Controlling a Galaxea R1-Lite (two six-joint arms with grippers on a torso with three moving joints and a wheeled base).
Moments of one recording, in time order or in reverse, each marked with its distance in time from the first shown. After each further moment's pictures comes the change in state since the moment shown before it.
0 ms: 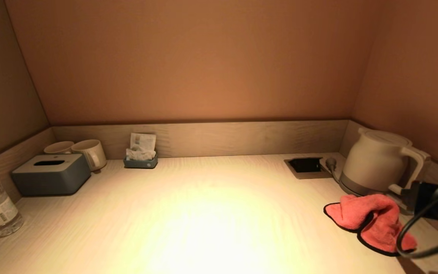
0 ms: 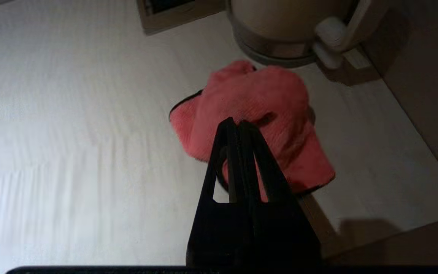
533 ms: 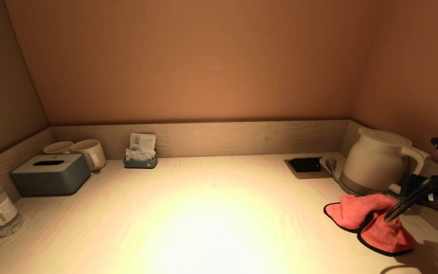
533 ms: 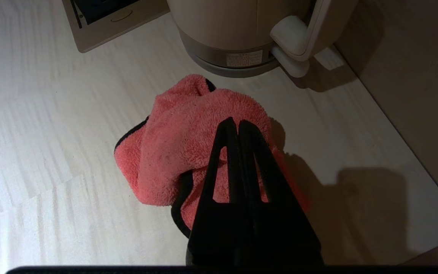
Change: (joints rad) left arm 0.000 0.000 0.000 0.000 0.000 0.000; right arm -0.126 0.228 -0.041 -0.114 0.004 0.003
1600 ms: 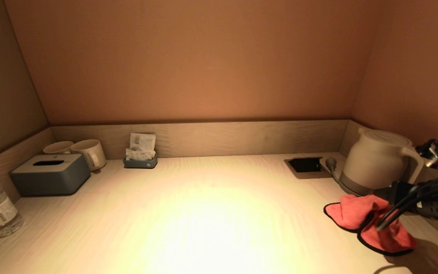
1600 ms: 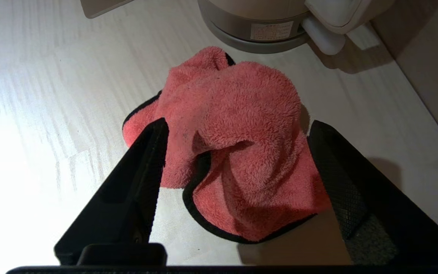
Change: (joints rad) left arm 0.000 0.000 0.000 0.000 0.000 0.001; right arm 0.048 0.026 0.031 -0.001 0.012 -0.007
